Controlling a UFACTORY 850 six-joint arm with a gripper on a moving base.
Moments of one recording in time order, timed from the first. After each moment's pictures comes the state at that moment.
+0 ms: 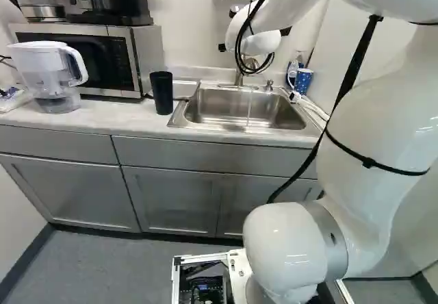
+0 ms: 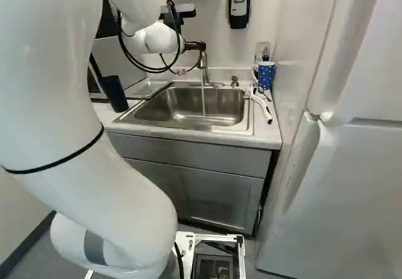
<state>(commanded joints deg) -1.3 -0.5 -56.9 0.0 21.5 0.0</state>
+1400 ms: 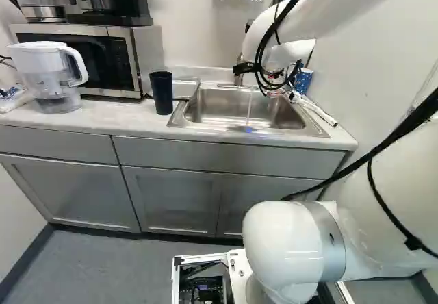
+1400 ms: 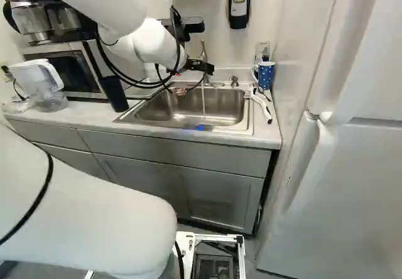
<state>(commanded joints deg) -6.2 16.9 -40.7 0.0 1.6 0.0</state>
